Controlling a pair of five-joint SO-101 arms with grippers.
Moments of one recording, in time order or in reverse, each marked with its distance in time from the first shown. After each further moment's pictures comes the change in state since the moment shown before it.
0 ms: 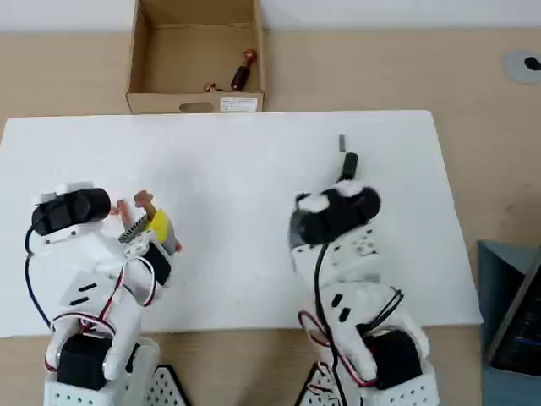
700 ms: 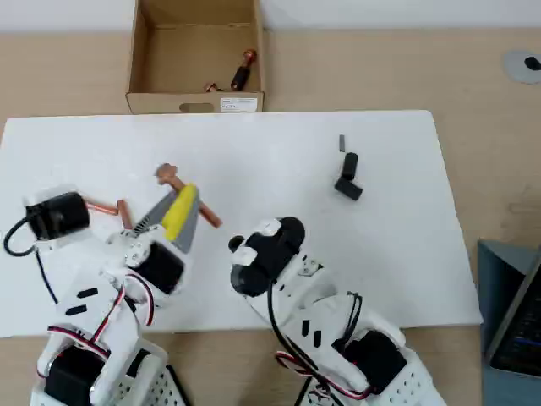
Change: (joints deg) left arm 14.4 0.0 -7.2 -14.6 10.9; right arm -21.7 -0.2 3.1 0.0 3.3
